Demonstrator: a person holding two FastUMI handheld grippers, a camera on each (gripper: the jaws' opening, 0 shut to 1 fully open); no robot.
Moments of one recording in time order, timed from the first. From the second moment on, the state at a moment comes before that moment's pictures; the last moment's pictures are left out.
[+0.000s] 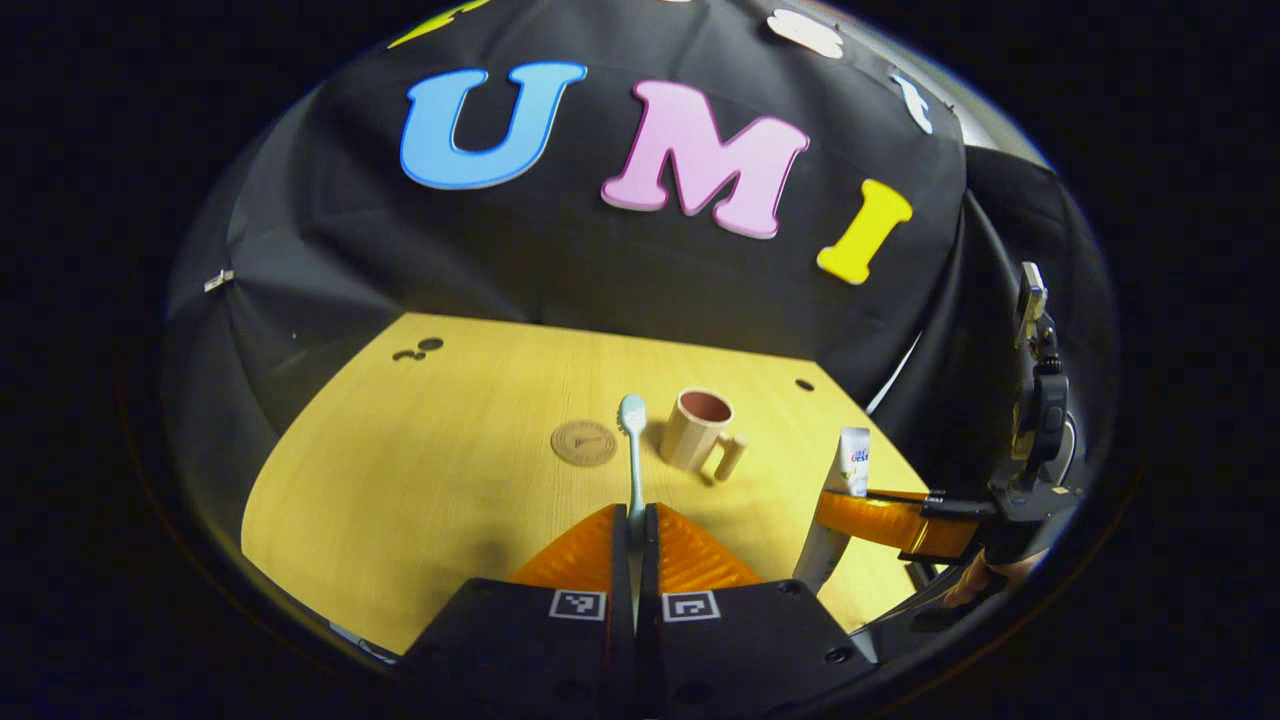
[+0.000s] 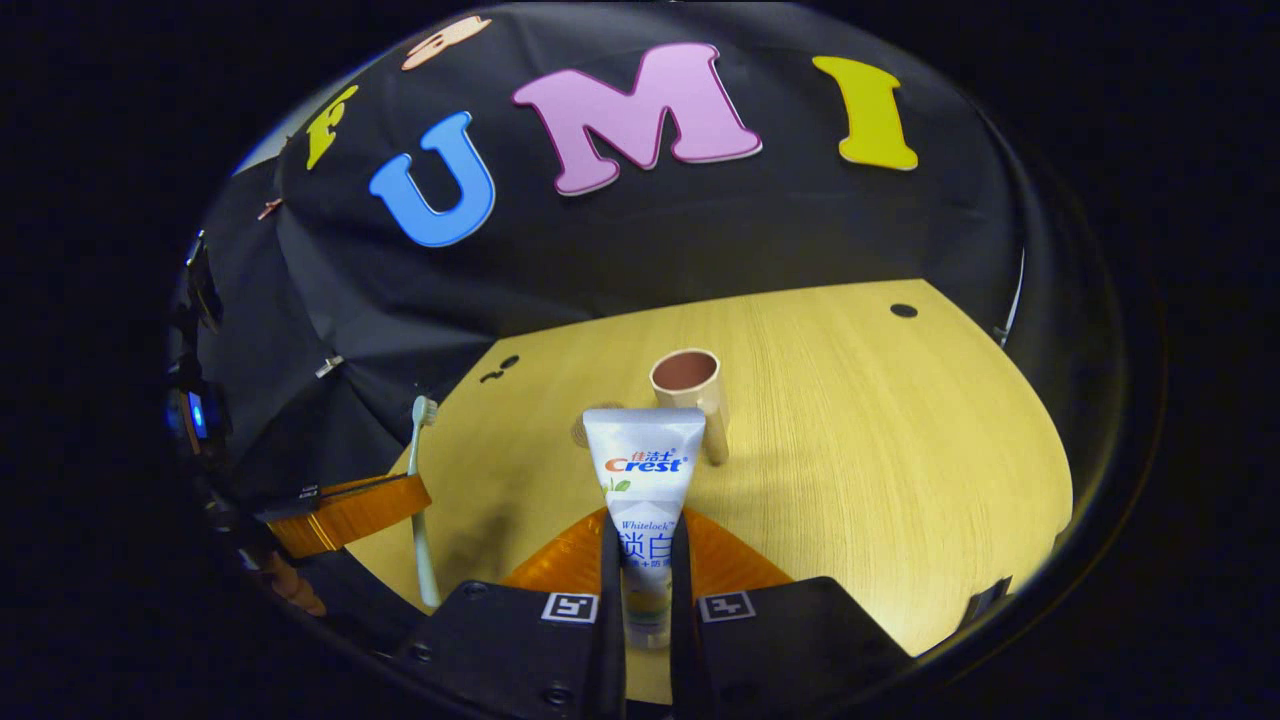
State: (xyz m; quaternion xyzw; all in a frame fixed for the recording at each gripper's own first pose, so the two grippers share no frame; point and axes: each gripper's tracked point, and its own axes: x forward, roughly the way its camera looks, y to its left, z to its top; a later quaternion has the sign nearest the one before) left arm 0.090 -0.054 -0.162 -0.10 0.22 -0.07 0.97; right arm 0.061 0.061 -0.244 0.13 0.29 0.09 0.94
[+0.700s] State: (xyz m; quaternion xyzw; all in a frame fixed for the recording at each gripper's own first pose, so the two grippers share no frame) left arm 0.078 -0.071 -0.127 -0.13 0.16 -0.08 0.97; right arm 0.207 0.037 -0.163 0.15 0.17 0.10 0.97
